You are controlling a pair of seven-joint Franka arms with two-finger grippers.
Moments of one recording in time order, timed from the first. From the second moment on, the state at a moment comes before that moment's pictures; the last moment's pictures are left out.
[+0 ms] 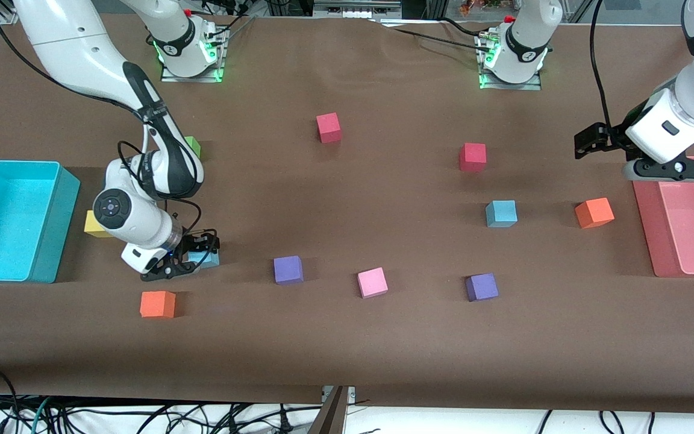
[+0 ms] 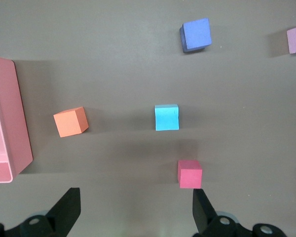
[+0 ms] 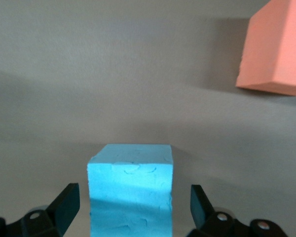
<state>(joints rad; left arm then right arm) -0.06 0.05 -0.04 -1.62 0.00 1.54 -0.08 0.14 0.63 0.07 -1.78 0.00 2.44 -0.01</state>
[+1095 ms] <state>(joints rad) -0.05 0.05 -0.03 -1.64 0.00 1.55 -0.18 0.29 0.50 0.10 -1.67 0.01 2.14 0.25</state>
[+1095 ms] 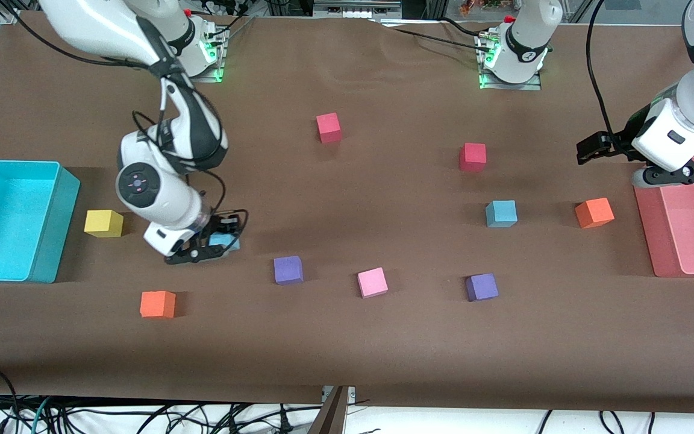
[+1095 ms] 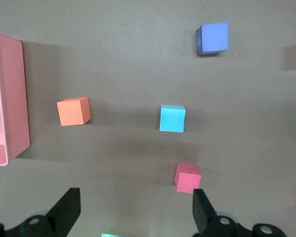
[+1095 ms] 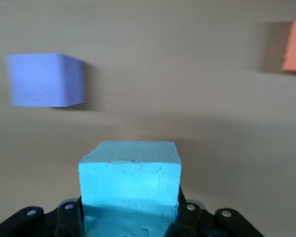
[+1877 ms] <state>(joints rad) -0.05 0.05 -0.03 -1.65 0.00 1.55 -0.18 0.68 0.82 0.11 -1.35 -0.05 2.15 0.76</state>
